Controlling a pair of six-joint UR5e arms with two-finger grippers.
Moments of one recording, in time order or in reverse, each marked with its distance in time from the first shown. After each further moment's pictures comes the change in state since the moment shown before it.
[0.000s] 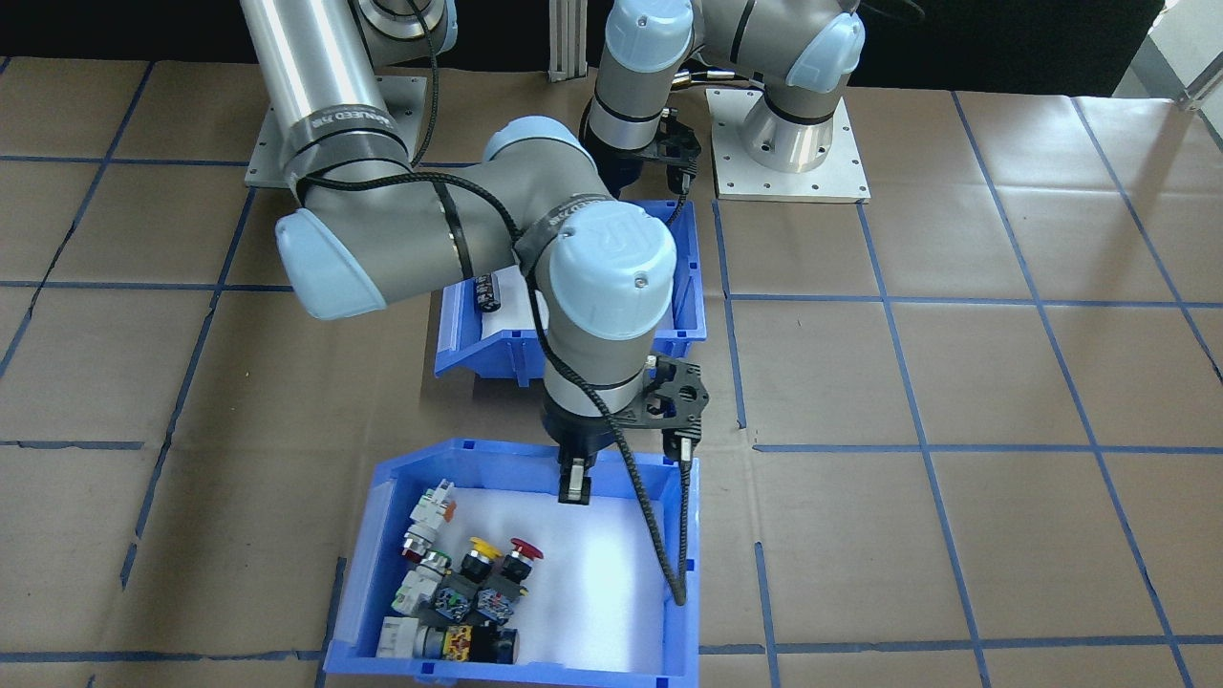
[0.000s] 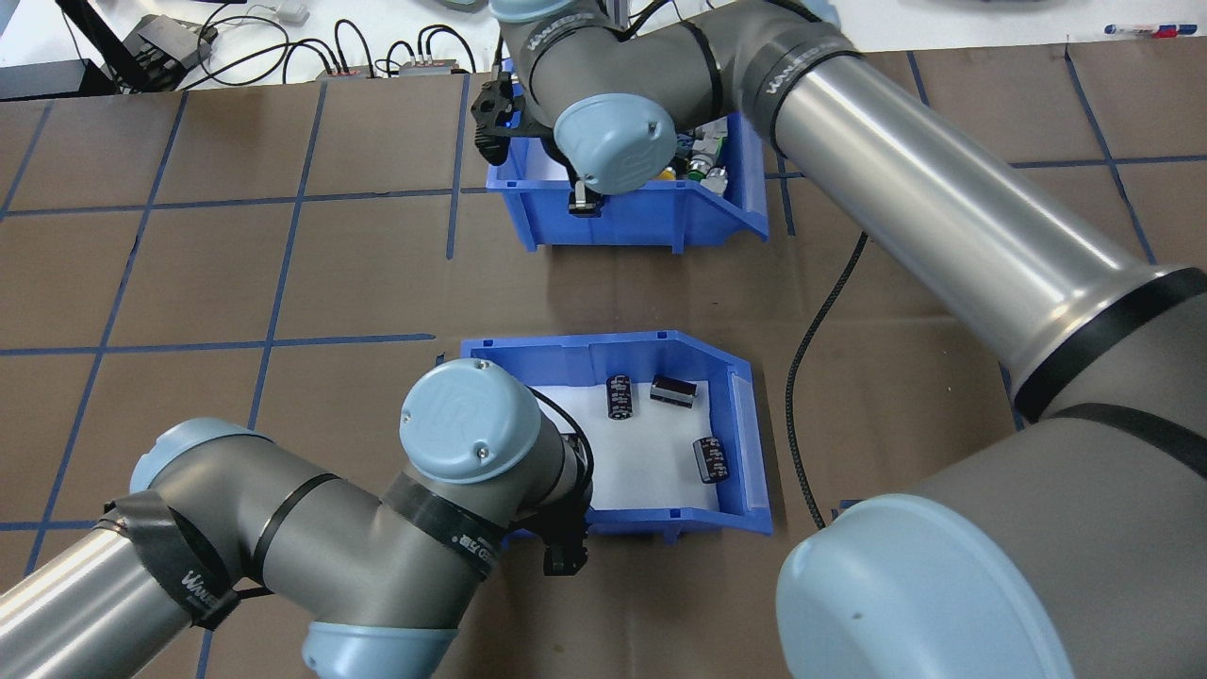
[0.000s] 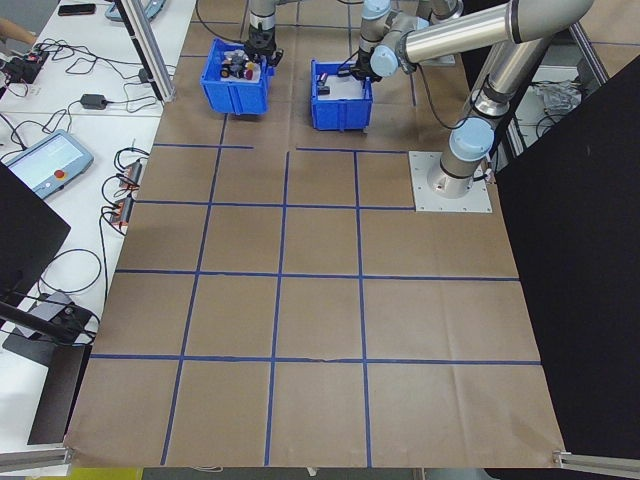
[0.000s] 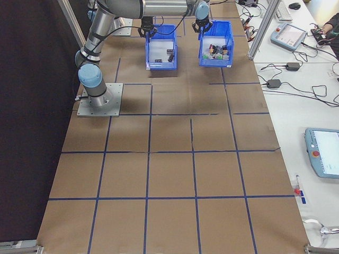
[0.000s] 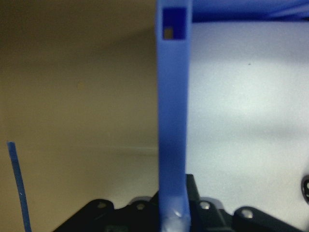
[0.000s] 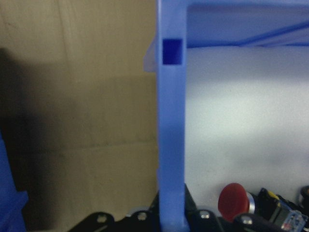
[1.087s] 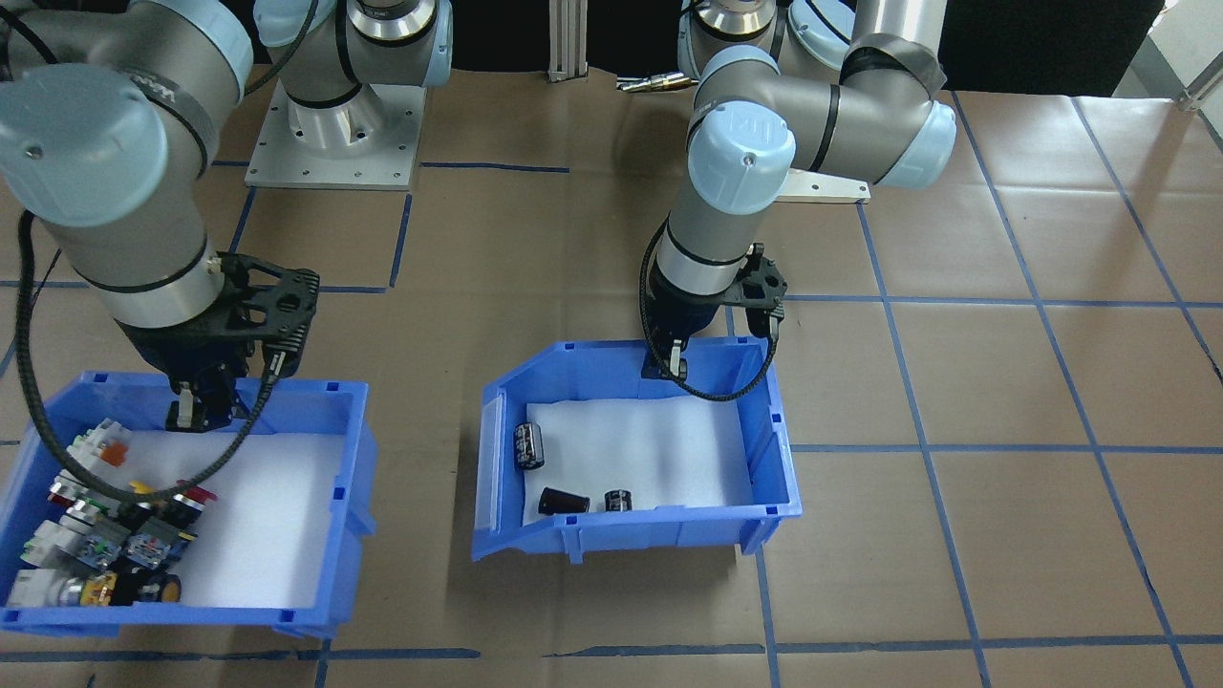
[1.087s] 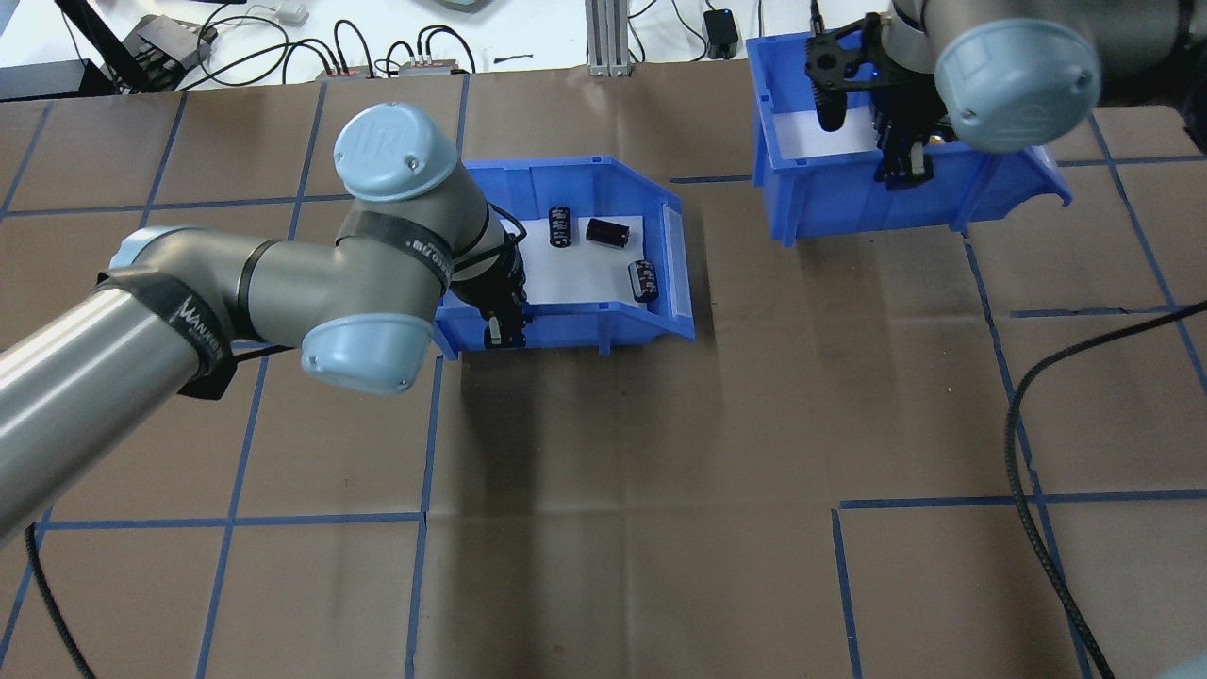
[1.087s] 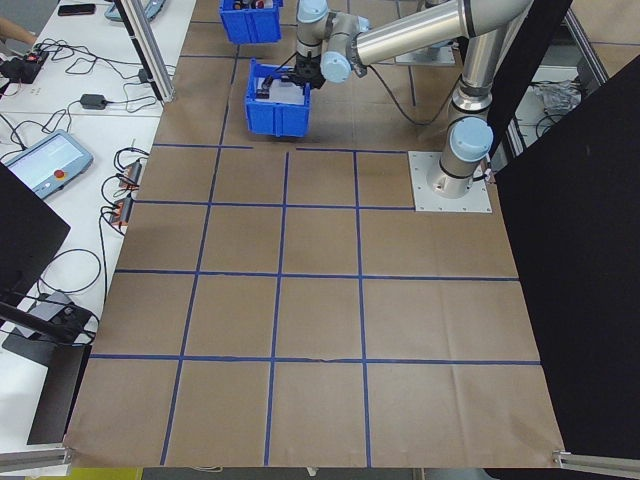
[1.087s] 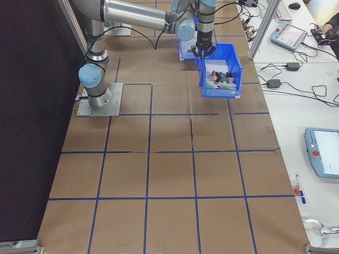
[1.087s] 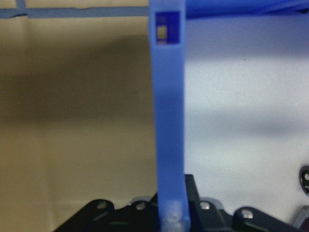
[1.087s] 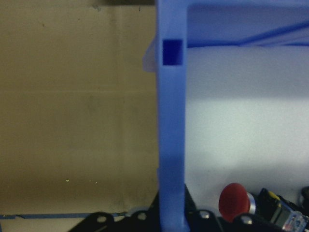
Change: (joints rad) left arm 0.224 -0.328 0.399 -0.002 0.020 0.199; right arm -0.430 -0.387 0.400 -0.015 0.003 -0.527
